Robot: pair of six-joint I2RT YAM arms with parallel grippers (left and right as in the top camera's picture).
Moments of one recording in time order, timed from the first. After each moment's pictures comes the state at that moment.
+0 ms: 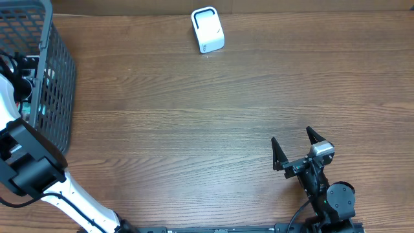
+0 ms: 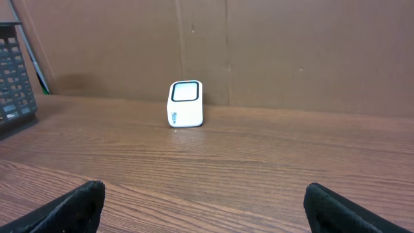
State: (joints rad) left arm 0.62 2.18 1.89 -0.98 0.17 0.57; right arm 0.23 0.01 0.02 -0.03 -0.08 0.07
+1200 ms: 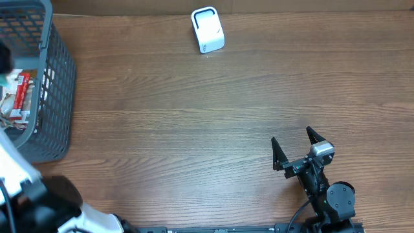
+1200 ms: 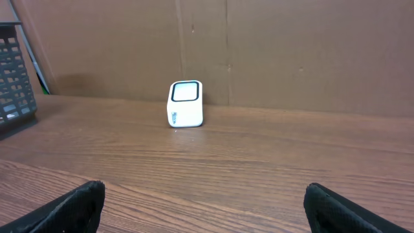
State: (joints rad) left arm 0.62 1.76 2.07 -1.02 0.11 0.34; right arm 0.23 0.01 0.02 -0.03 -0.08 0.07
